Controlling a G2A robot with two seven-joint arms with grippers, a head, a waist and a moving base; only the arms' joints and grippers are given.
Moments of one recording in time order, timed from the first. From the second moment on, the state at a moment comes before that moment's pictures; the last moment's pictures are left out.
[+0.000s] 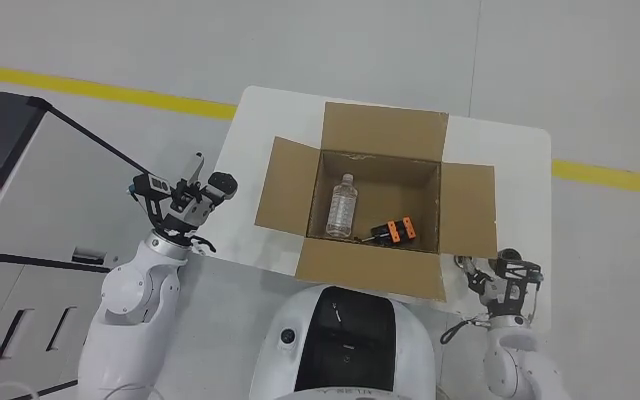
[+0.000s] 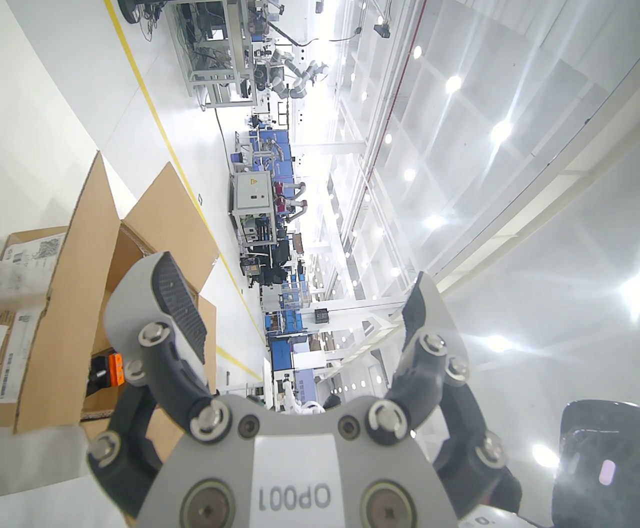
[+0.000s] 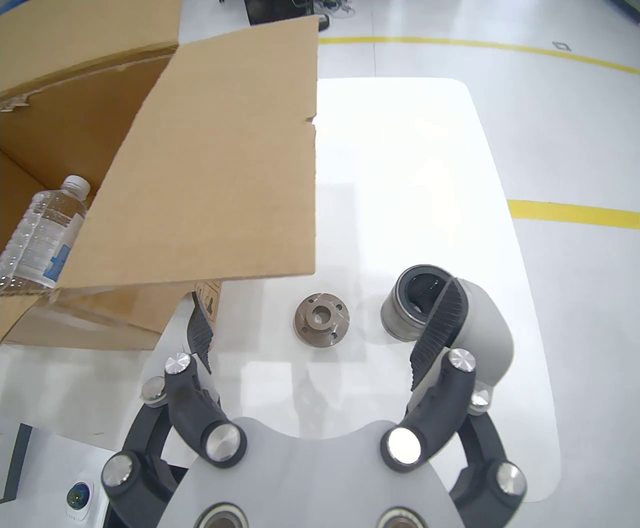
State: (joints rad) left arm 1.77 -1.22 -1.72 -1.95 -0.47 -0.19 -0.47; right arm -2.05 -1.23 1.57 -1.90 -1.19 0.19 0.04
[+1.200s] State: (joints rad) left arm 1.77 -1.22 -1.72 -1.95 -0.47 -0.19 -0.47; right arm -1.81 -1.26 1.38 -1.88 -1.29 0.23 0.42
